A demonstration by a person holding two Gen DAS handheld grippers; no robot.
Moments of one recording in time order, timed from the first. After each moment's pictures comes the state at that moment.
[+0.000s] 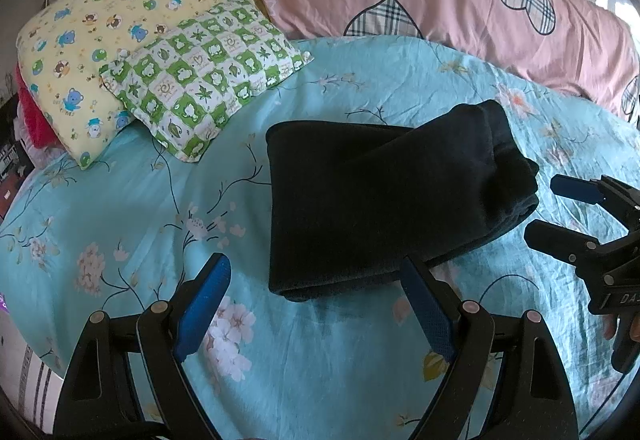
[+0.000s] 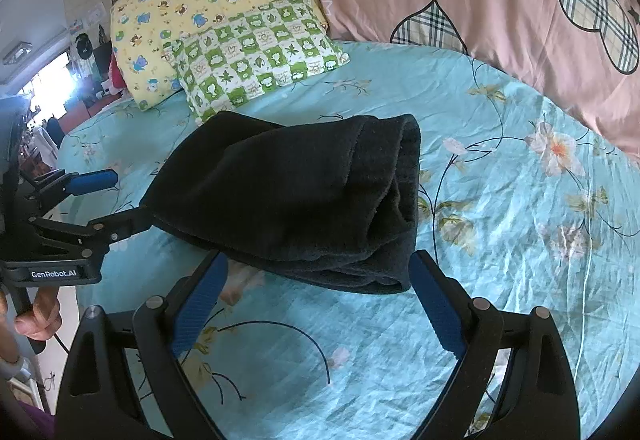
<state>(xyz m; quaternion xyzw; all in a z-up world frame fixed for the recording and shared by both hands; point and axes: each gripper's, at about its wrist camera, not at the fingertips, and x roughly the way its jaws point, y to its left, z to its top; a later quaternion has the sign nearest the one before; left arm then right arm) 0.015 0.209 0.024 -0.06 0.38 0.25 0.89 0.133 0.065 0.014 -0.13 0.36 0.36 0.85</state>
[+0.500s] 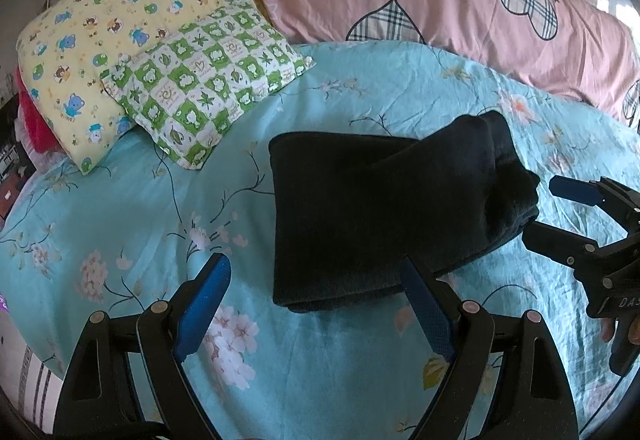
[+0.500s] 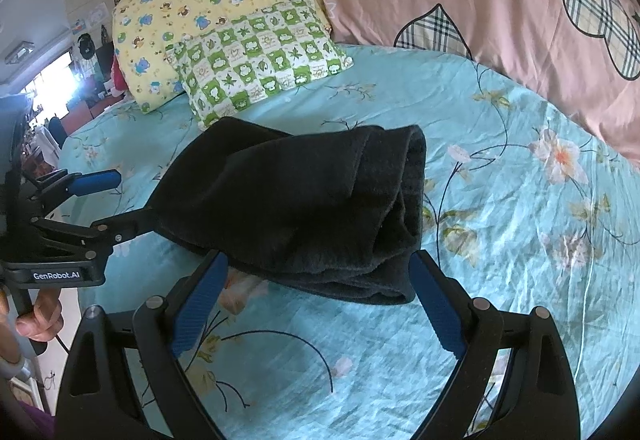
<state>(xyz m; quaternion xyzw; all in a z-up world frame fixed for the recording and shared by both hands) 0.019 0.214 0.032 -0.06 0.37 0.25 0.89 0.135 0.072 0.019 -0.13 0.36 0.36 0.85</state>
